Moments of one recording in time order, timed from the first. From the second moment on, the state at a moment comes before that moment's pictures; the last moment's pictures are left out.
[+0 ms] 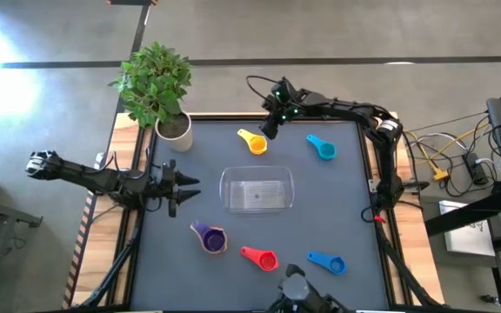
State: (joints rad) left arm -0.23 0.46 0.23 0.02 -0.36 -0.30; right arm -0.69 2.00 1.51 -0.37 -0.36 -0.07
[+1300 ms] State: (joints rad) left arm -0.22 0.59 0.23 0.07 -0.36 -0.34; right arm -0.67 2.03 1.51 -0.47 -0.32 -0.02
